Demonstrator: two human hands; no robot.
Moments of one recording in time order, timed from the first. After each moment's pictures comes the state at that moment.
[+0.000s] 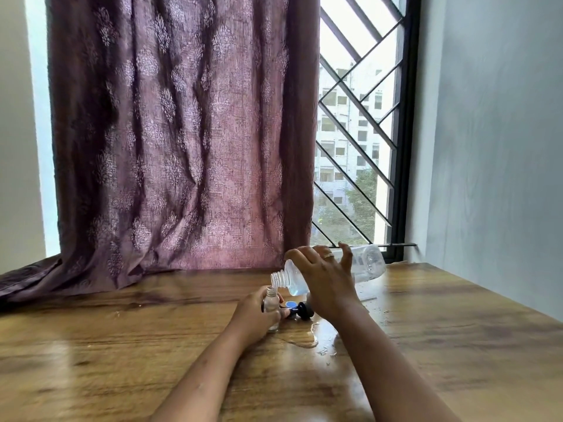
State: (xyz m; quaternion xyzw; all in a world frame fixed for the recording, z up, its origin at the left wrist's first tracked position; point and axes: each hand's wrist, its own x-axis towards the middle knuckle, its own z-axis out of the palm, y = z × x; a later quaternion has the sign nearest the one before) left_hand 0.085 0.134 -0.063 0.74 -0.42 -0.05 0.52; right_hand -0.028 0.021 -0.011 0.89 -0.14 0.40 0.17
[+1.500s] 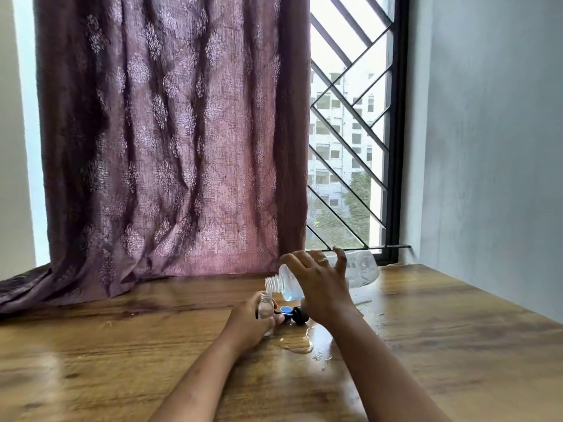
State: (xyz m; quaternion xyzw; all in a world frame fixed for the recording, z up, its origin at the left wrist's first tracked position) left_hand 0.076 0.138 -0.057 0.76 -0.41 -0.03 0.50; right_hand -0.029 0.019 -0.011 0.89 -0.14 0.40 0.16
